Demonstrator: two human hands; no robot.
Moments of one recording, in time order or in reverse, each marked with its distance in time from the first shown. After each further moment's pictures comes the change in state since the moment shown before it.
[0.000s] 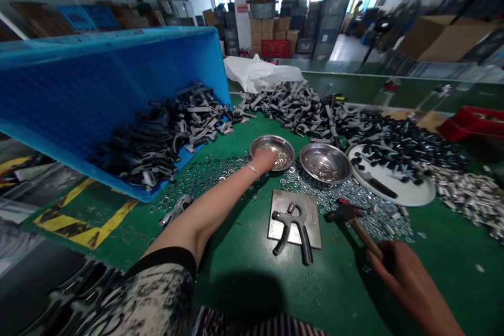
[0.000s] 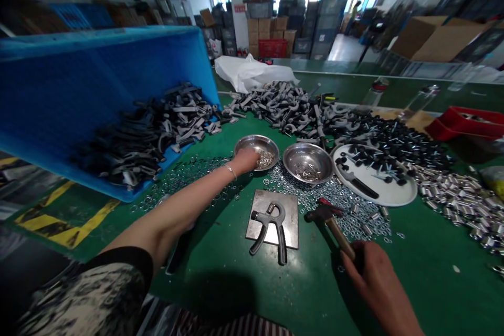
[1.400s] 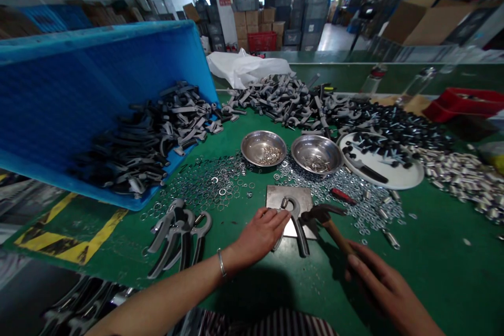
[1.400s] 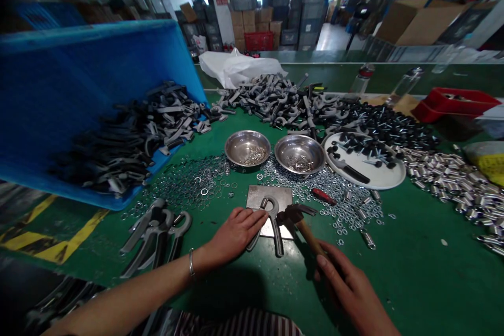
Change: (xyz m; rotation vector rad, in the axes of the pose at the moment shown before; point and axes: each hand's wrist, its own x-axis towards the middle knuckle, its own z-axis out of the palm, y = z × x) left_hand -0.176 0.064 0.092 0.133 0.174 0.445; right_hand -0.042 -0.069 0.001 0.635 -0.255 0.283
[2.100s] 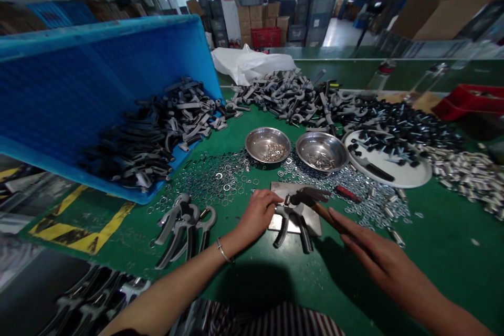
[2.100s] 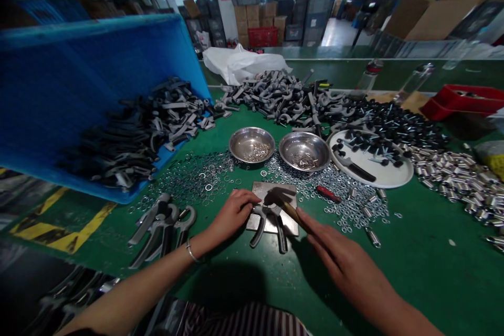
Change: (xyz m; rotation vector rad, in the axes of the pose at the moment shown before) left_hand 0.014 -0.022 -0.012 -0.691 0.232 -0.453; right_hand 0.022 -0.046 -0.005 -0.409 -0.116 -0.422
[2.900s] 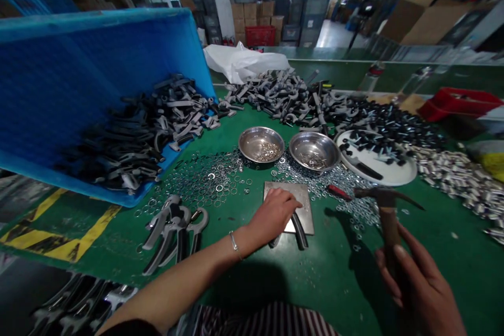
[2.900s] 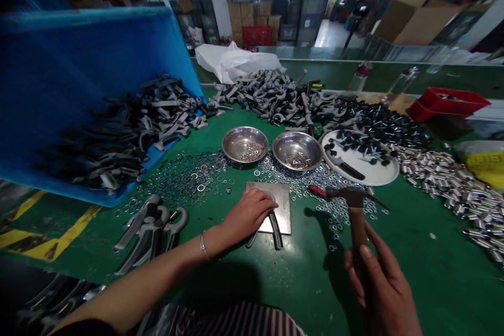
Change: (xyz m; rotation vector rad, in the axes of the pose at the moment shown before) left_hand 0.024 0.028 0.026 0.233 -0.144 0.318; right_hand -0.055 0.039 0.011 0.846 0.635 0.600
